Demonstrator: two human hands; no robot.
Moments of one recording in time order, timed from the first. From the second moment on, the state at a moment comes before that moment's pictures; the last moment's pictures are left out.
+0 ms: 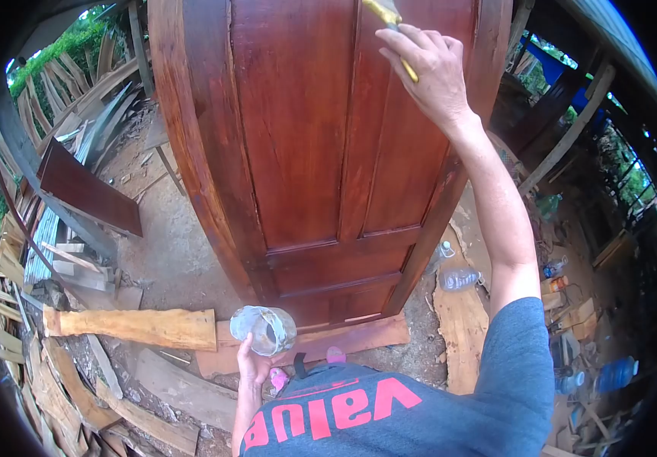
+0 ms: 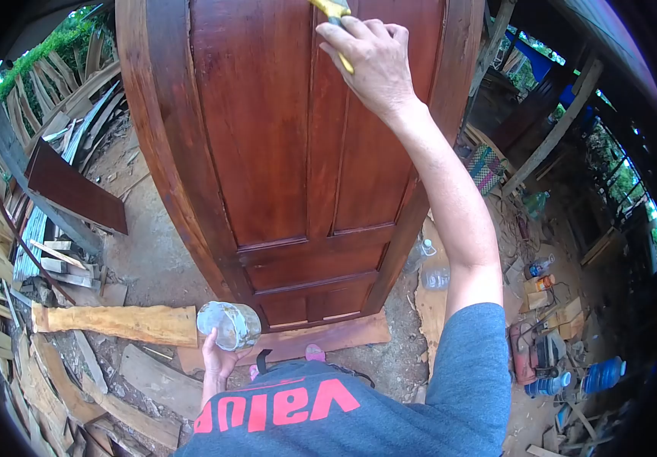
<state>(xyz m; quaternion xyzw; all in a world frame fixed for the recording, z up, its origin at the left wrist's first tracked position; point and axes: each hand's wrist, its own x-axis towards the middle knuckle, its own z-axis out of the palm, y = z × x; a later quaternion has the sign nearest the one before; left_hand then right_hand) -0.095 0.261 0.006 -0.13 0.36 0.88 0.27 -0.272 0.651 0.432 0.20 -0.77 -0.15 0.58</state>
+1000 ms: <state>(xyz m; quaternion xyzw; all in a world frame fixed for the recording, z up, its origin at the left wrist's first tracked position) -0.104 0.213 0.003 -0.13 0.32 0.91 0.23 -0.248 0.513 0.281 0.25 -0.87 -0.09 0.41</state>
